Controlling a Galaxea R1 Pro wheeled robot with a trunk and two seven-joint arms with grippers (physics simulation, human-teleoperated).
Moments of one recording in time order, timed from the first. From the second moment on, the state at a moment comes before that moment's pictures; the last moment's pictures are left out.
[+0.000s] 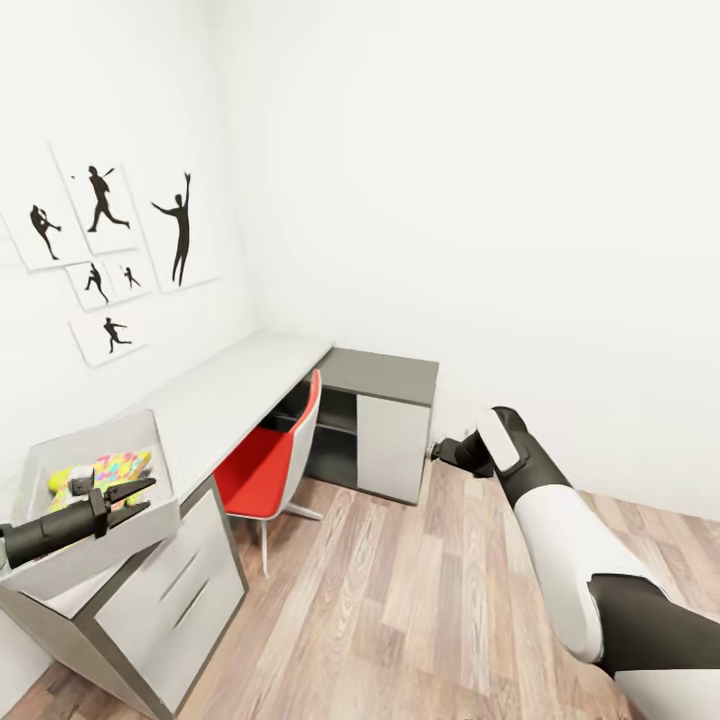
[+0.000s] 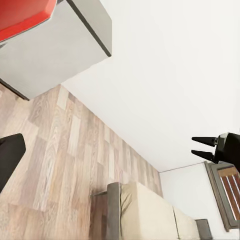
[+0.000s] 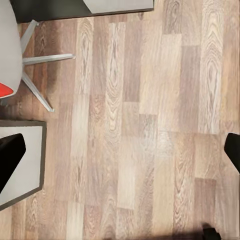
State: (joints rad) left arm -0.80 0.57 0.30 -0.33 0.26 0.68 -1.30; right arm -1.04 0.05 -0.09 -0.66 -0.55 1.00 -0.45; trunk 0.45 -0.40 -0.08
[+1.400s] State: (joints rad) left arm -0.80 0.45 0.27 -0.32 0.20 0.58 -0.92; right arm -0.73 0.12 0.12 -0.26 -0.50 0.40 -0.44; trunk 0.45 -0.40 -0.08
